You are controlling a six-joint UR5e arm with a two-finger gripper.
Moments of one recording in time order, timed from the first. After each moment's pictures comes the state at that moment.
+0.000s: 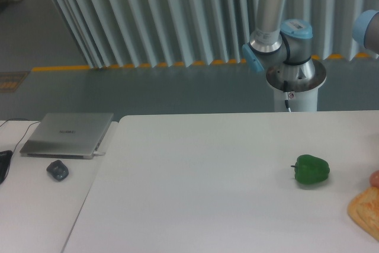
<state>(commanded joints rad) 2.66 -1.88 -1.42 -1.34 1.56 1.95</state>
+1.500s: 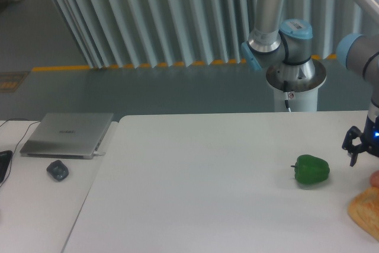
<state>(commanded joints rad) 2.56 -1.95 -1.52 -1.17 1.48 0.94</state>
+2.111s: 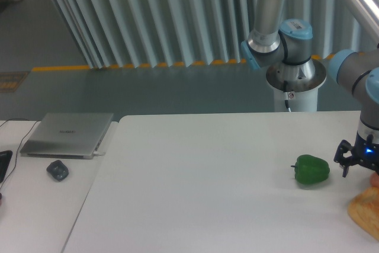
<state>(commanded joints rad) 2.56 -1.98 -1.52 -1.15 1.51 0.93</state>
